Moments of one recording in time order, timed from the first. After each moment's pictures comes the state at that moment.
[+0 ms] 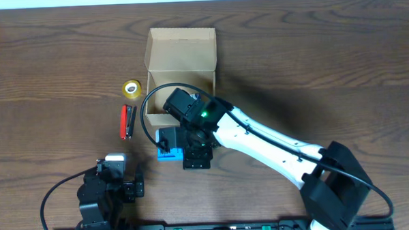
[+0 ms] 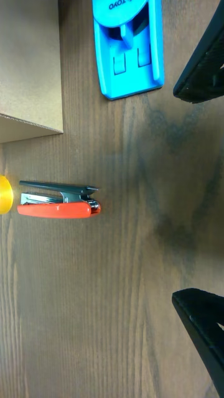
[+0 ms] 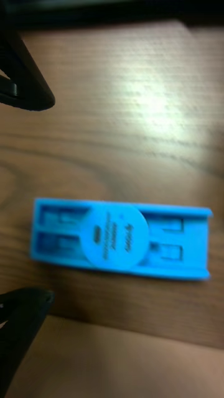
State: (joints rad) left arm 0.09 0.01 0.18 -0.82 0.07 0.14; right arm 0.90 1.86 1.43 -0.93 -0.23 -0.67
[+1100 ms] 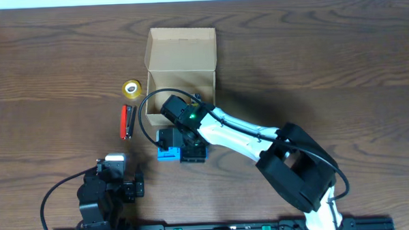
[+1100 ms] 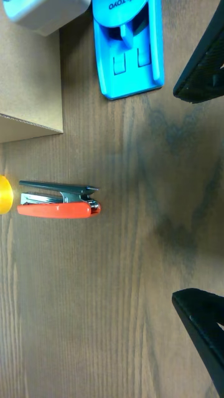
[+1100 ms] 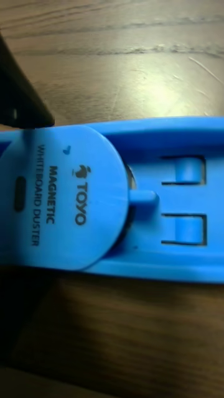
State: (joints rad) left arm 0.09 0.01 0.18 -0.82 0.07 0.14; right arm 0.89 2.07 1.40 -0.77 -0.18 -0.64
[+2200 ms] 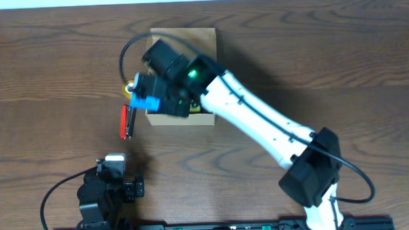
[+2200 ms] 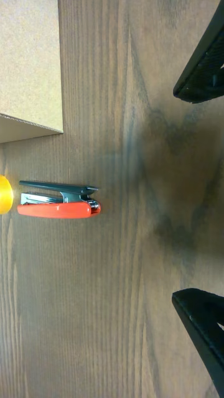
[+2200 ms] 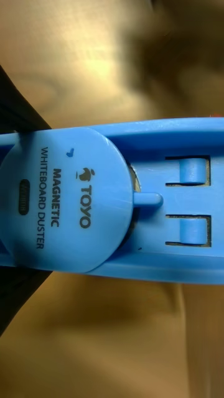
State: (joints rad) left arm 0.09 0.01 0.18 -0.82 0.07 0.14; right arm 0.81 2.07 2.02 -1.10 -0.10 -0.53
